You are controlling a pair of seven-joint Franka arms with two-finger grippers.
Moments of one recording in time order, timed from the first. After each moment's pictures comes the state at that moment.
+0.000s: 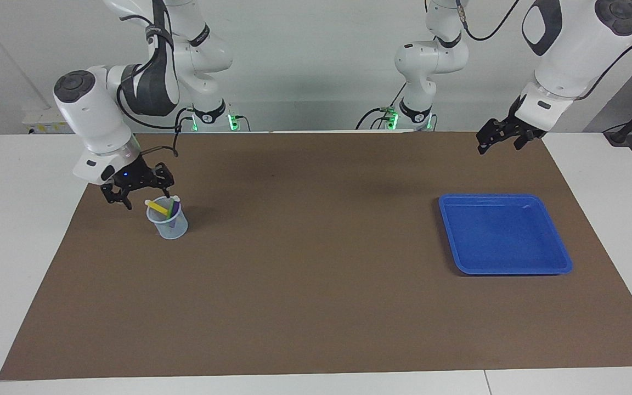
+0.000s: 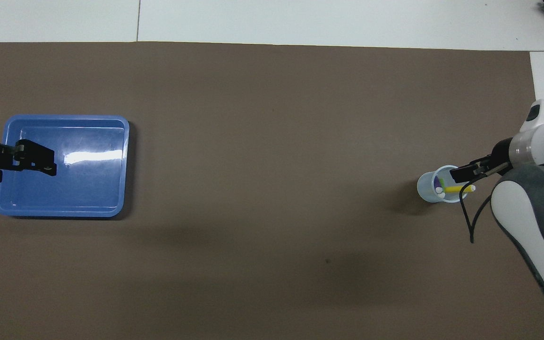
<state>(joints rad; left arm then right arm) 0.01 -0.01 -0.07 -1.63 -0.01 1.50 -0.12 0.09 0.01 -0.17 -2.03 0.01 2.07 -0.45</state>
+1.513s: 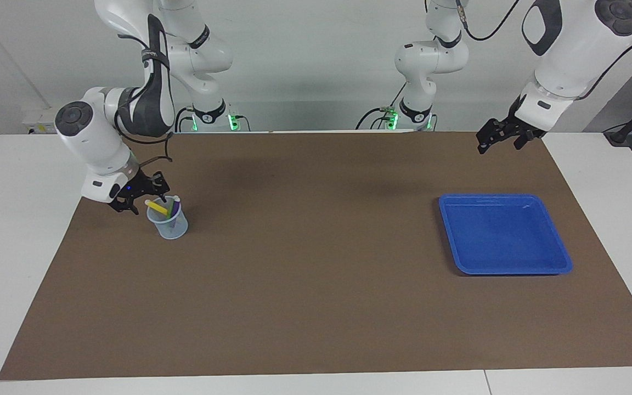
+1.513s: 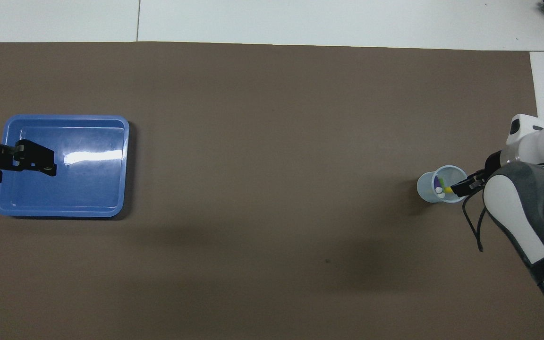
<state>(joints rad) 0.01 -0.01 -0.07 -1.63 -0.01 1.49 -0.12 0.06 0.07 -0.17 -2.06 0.01 2.04 -0.59</state>
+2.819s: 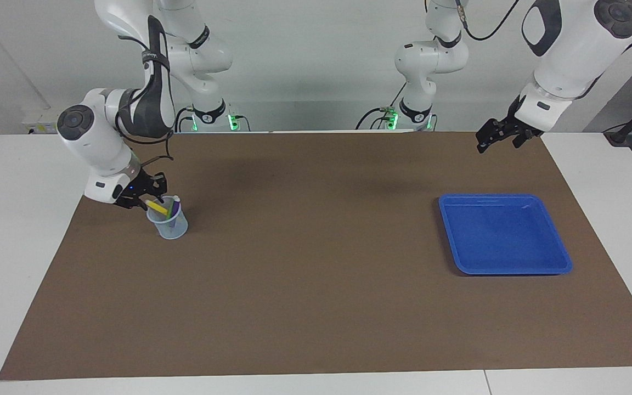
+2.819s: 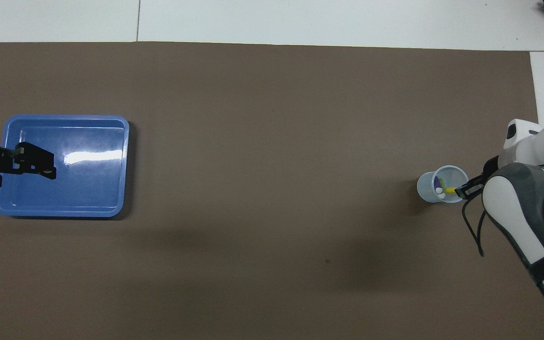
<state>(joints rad) 0.02 -0.02 -0.07 -1.64 -0.01 1.48 -0.14 0.05 0.07 -0.17 -2.07 0.01 2.00 -0.60</state>
